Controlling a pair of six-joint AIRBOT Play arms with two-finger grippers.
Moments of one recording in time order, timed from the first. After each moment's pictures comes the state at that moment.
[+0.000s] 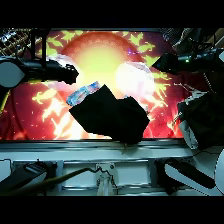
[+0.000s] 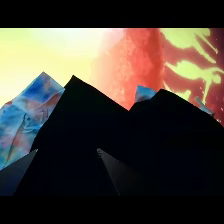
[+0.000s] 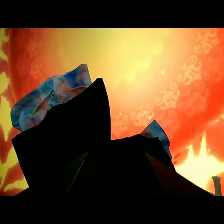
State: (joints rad) left arm -0.40 -1.09 1.42 1.43 -1.12 -1.58; right arm 0.00 -1.17 1.51 -1.05 1.32 1.52
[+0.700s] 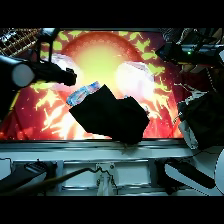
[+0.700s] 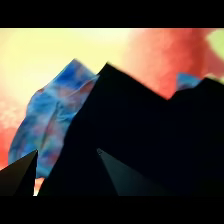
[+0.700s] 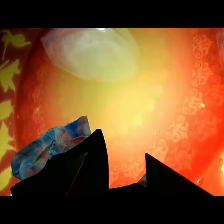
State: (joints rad) left arm -0.40 -1.16 1.36 1.58 -1.11 -1.58; right arm 0.00 -1.17 1.51 -1.05 1.13 1.52
